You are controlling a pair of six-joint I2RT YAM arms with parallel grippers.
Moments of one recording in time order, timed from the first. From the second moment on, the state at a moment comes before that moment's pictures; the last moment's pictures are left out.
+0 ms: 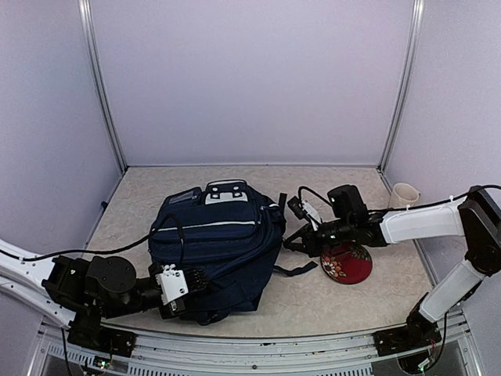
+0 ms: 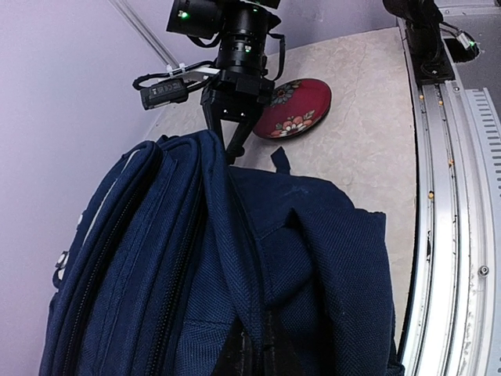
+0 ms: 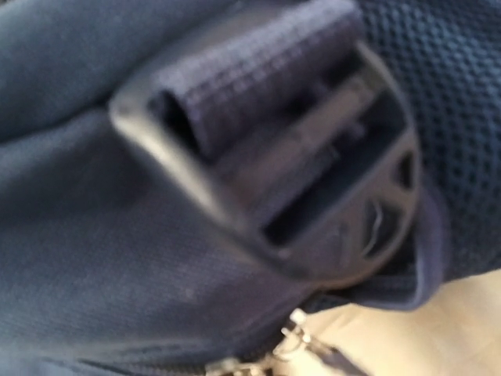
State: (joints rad) left arm -1.57 0.88 0.58 -0.12 -0.54 0.32; right arm 0.65 1.54 0.76 0.13 -0.54 0.05
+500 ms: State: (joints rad) left arm -1.56 0.69 0.52 -0.15 -0.54 0.31; right arm 0.62 1.59 0.76 0.13 -0.63 0.05
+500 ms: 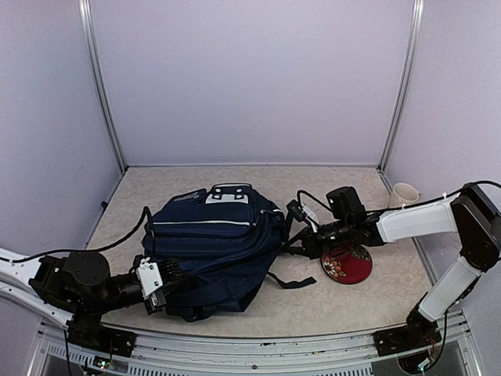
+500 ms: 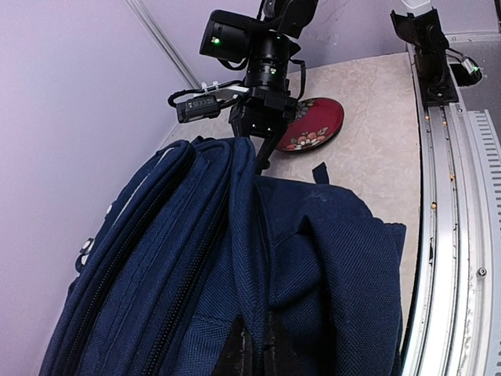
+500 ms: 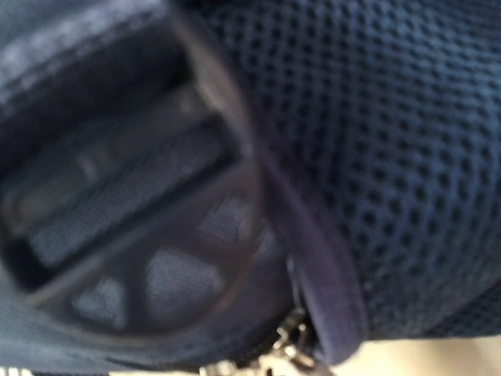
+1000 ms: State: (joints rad) left arm -1.55 0.67 0.47 -0.07 -0.61 0.33; right arm 0.62 1.62 0.80 0.11 -0.66 0.05
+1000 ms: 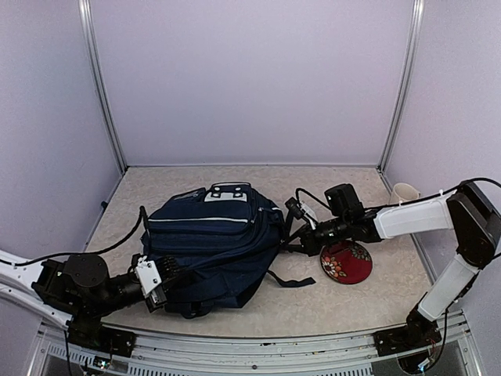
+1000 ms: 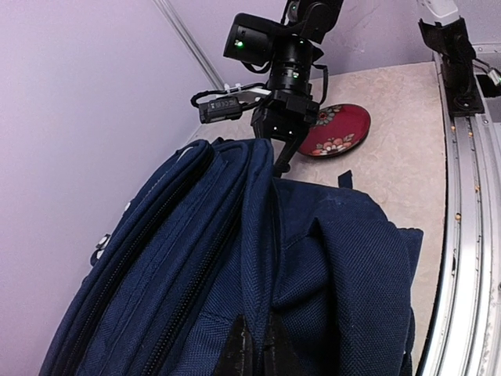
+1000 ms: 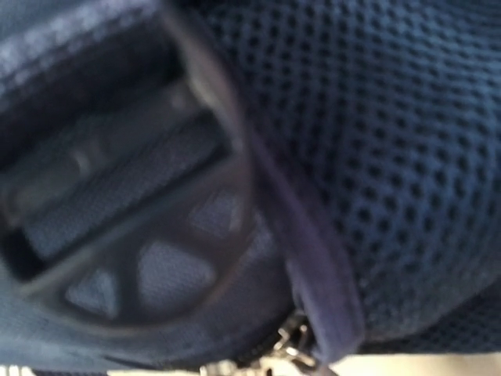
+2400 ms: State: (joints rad) left arm -1.35 1.09 0.75 -0.03 -0.03 0.23; right arm 0.52 1.26 0.88 -0.17 -0.60 0.18
